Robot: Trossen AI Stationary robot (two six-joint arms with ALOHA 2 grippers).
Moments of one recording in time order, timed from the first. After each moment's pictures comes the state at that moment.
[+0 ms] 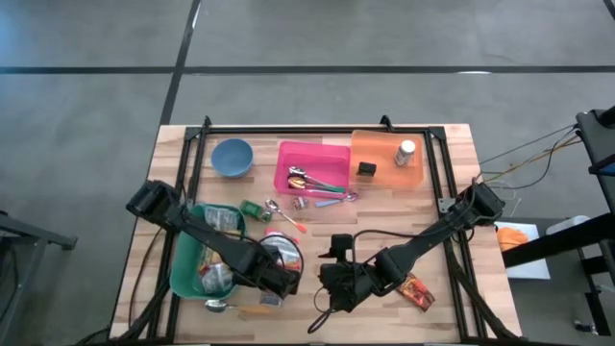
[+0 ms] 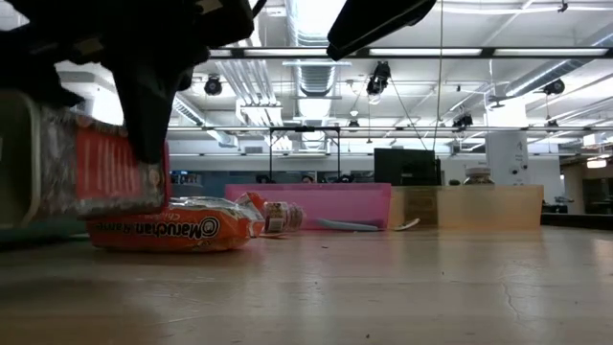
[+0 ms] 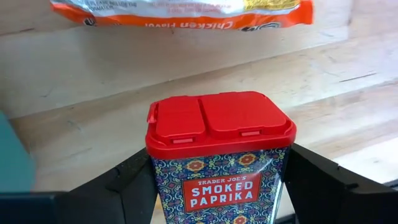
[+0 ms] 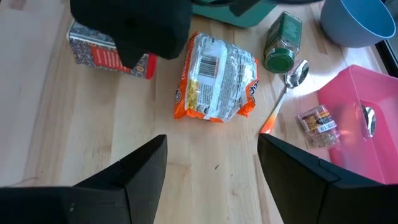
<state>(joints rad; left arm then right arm) -0.51 1.85 1.29 -0.76 0.05 -1.89 0.56 1.88 1.47 -0.57 0.60 0.34</state>
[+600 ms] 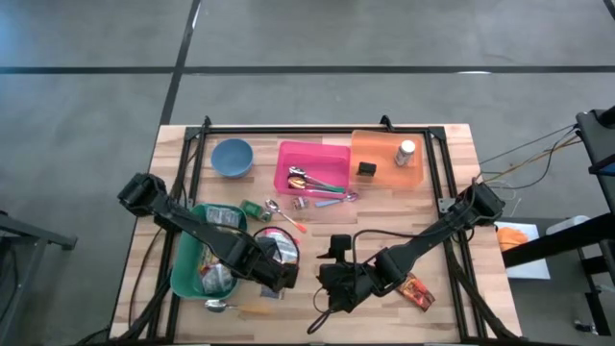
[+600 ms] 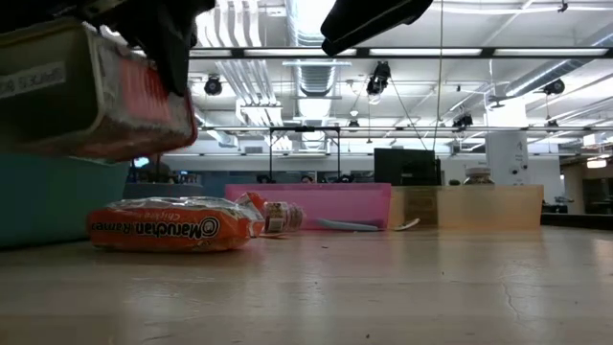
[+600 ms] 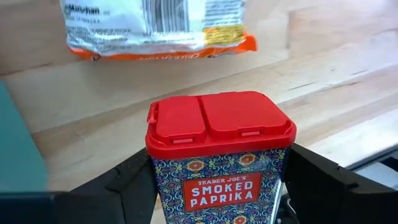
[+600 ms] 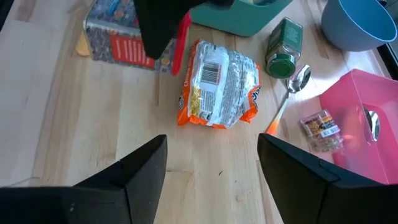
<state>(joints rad) -0.50 1.75 1.29 -0.80 -0.04 -1.85 0.56 1.88 1.47 -0.54 0.60 0.34</state>
